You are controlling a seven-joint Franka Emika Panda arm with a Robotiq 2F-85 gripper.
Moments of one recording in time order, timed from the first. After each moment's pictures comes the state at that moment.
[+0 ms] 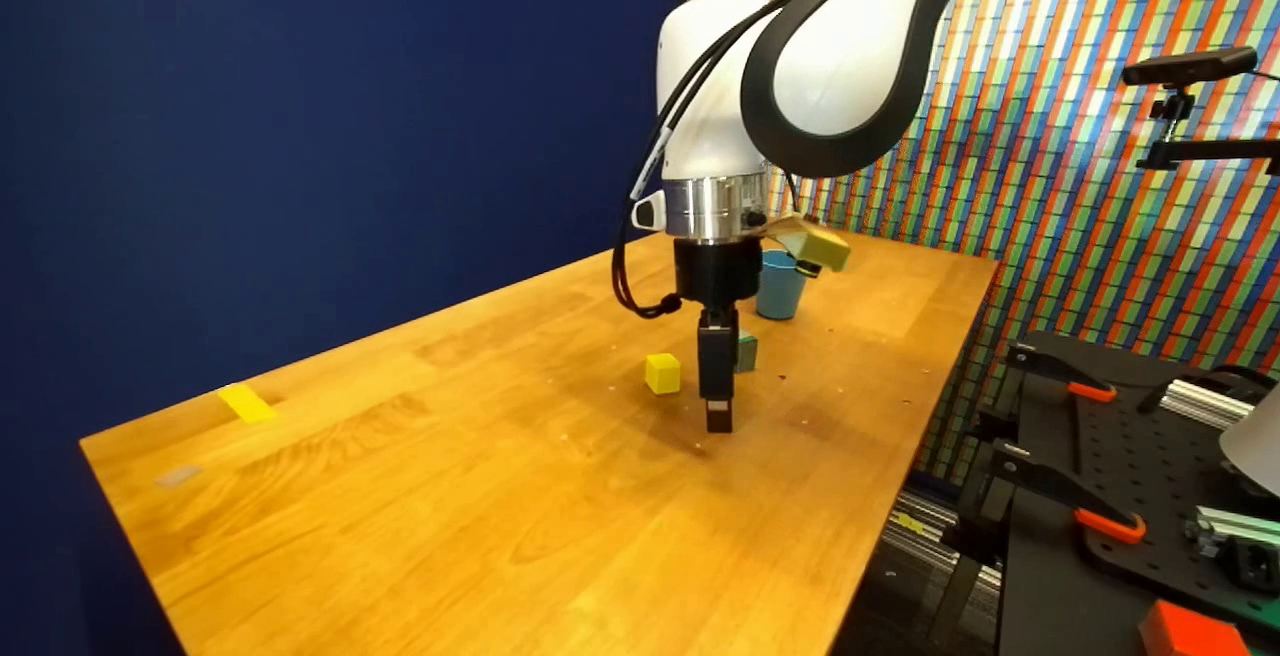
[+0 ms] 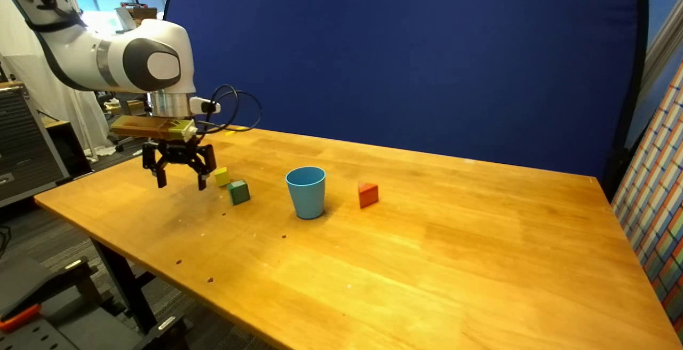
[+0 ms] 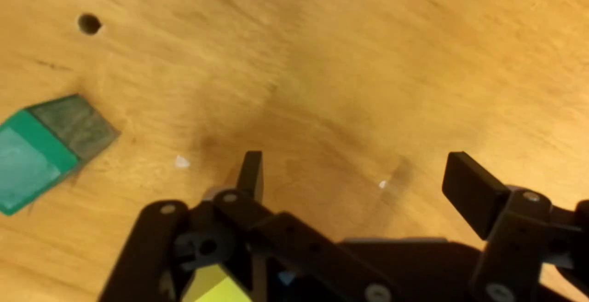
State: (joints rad) arm 0.22 0.43 0.18 -2.30 0.03 2.60 -0.13
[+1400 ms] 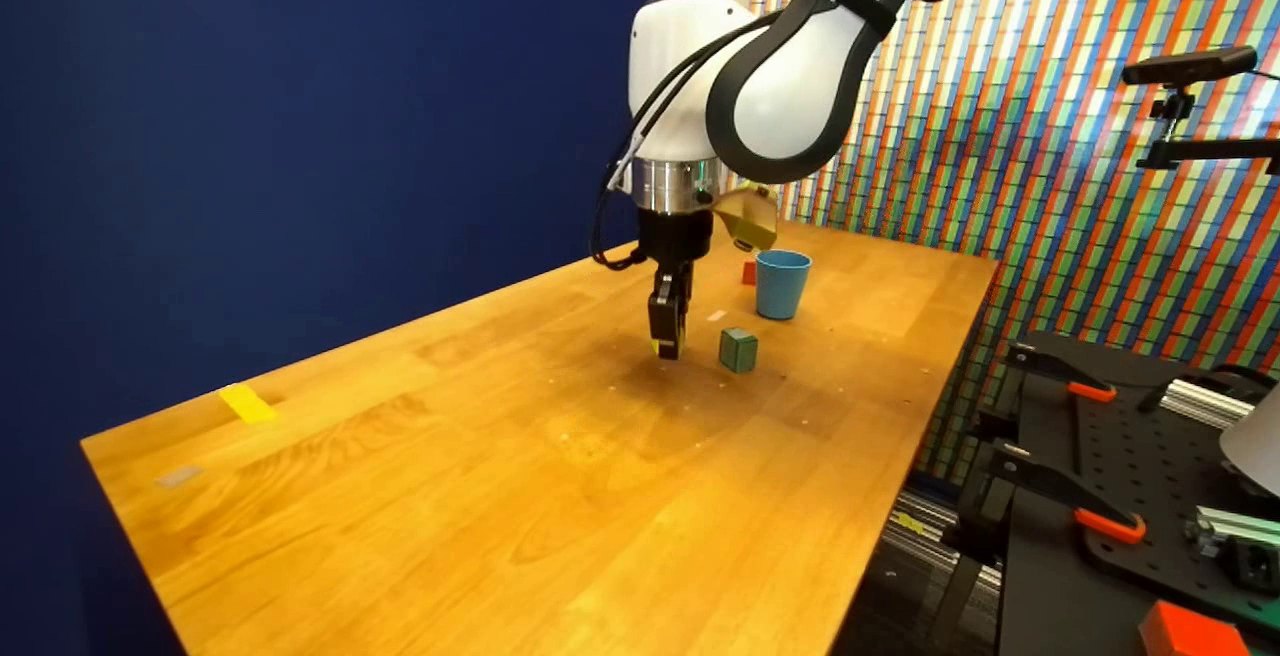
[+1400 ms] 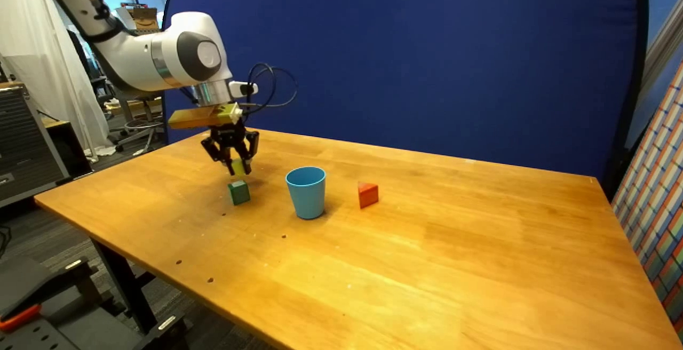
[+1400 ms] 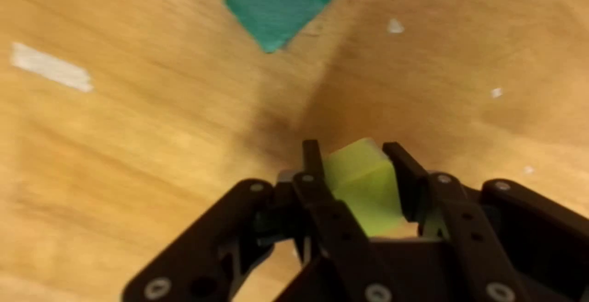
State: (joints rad) arm 0.26 0.49 0.01 -2.16 -0.21 2.65 0.02
